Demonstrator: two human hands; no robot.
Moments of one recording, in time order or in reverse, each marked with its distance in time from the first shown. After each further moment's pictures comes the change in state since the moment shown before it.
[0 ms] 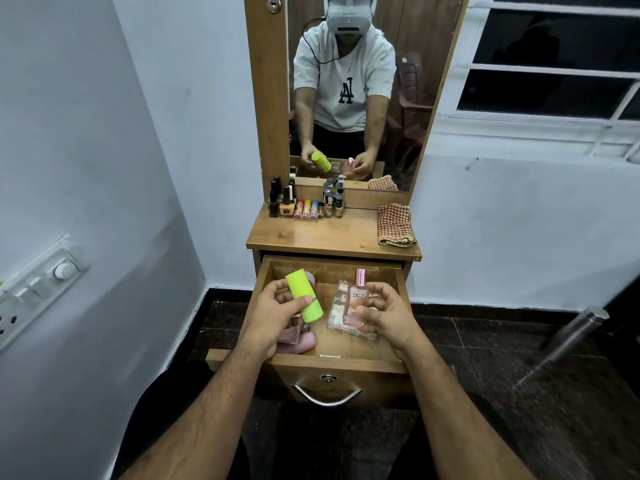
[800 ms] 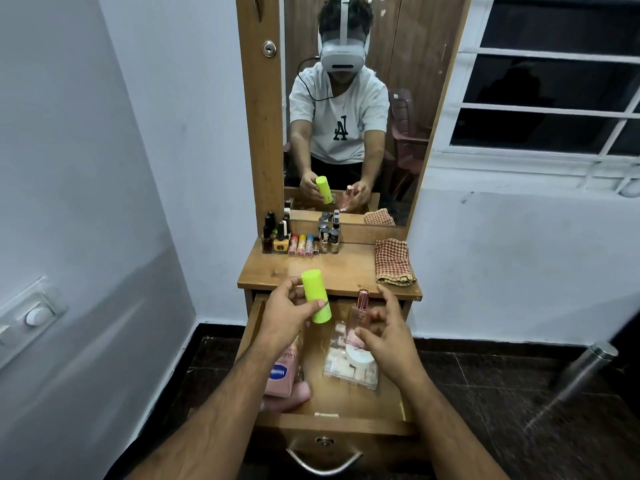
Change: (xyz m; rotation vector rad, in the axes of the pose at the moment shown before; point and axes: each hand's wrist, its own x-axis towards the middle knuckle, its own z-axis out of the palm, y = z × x) left_hand 0.046 0.052 0.034 0.167 -0.043 0.186; right_hand 0.023 -0.025 0.004 -0.536 0.205 -0.314
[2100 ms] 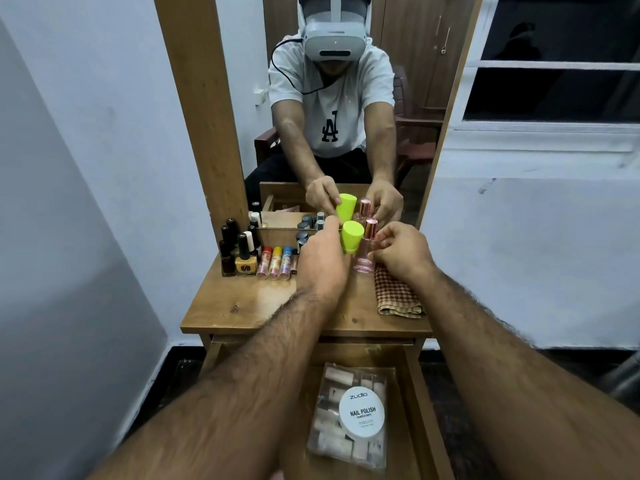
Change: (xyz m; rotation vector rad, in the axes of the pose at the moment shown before) left_hand 0.154 0.032 0.109 0.750 0.173 0.350; right_hand 0.218 -0.013 -0.041 -0.229 0.111 0.076
